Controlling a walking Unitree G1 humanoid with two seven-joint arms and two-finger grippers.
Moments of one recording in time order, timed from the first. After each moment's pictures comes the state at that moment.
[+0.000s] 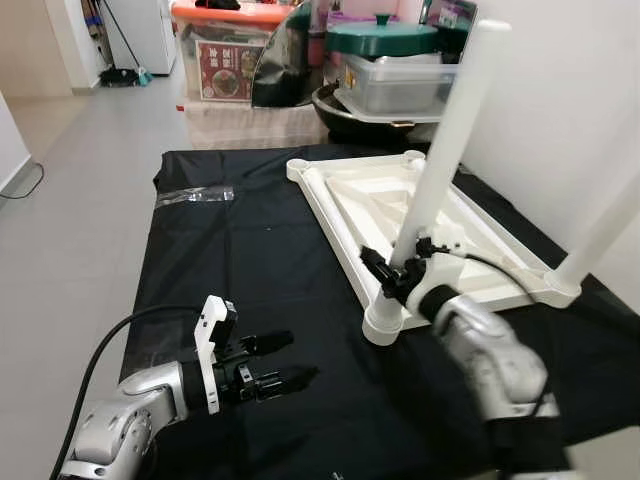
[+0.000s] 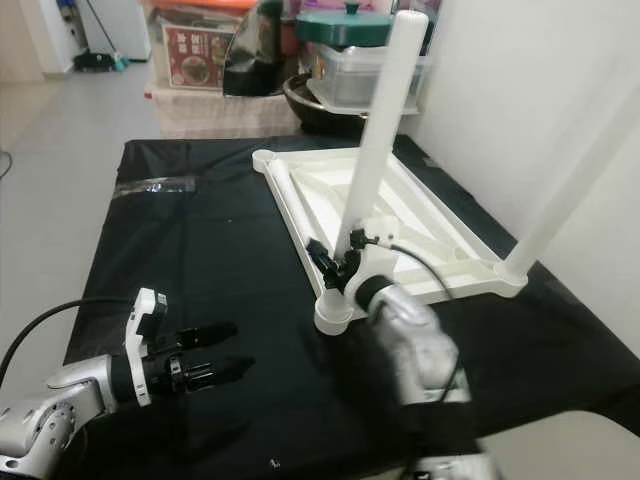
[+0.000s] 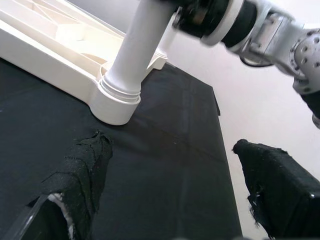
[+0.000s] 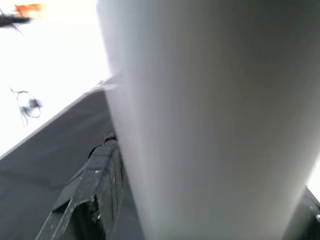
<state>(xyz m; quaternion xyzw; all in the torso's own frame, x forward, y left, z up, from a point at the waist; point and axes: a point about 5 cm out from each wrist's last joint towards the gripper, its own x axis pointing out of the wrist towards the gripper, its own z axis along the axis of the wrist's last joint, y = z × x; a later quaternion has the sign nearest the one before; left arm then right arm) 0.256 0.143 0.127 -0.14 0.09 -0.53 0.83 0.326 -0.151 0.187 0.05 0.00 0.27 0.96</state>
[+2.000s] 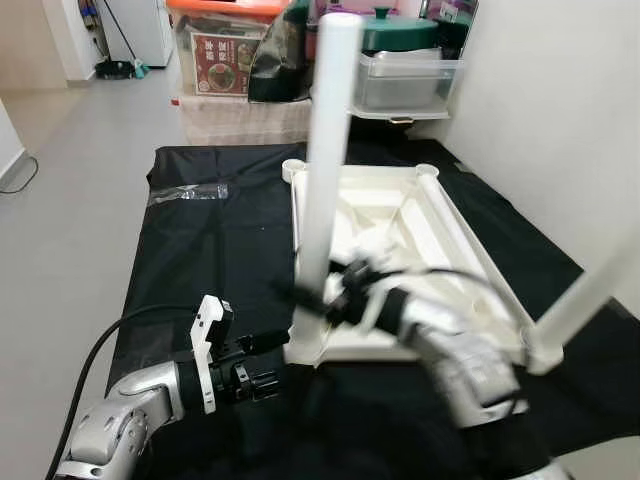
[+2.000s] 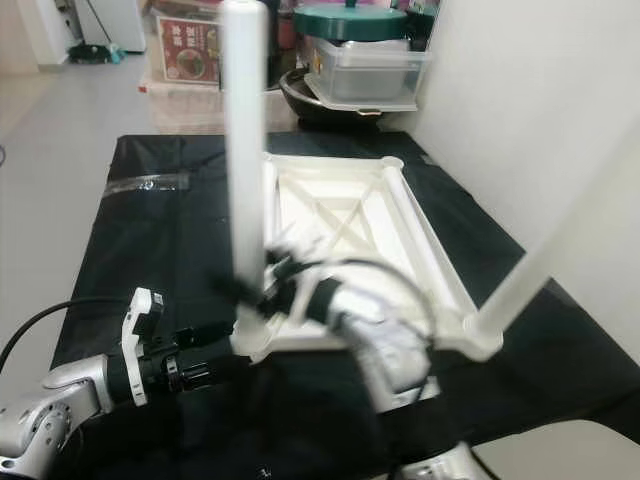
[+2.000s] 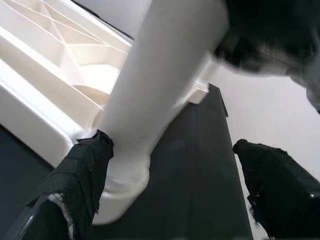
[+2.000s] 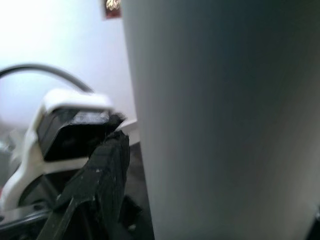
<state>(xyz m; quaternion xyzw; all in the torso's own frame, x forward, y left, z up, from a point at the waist) 0.256 0.146 0.125 -0.14 0.09 -0.52 0.84 0.292 -0.053 0.182 0.02 -0.01 0.56 0.83</state>
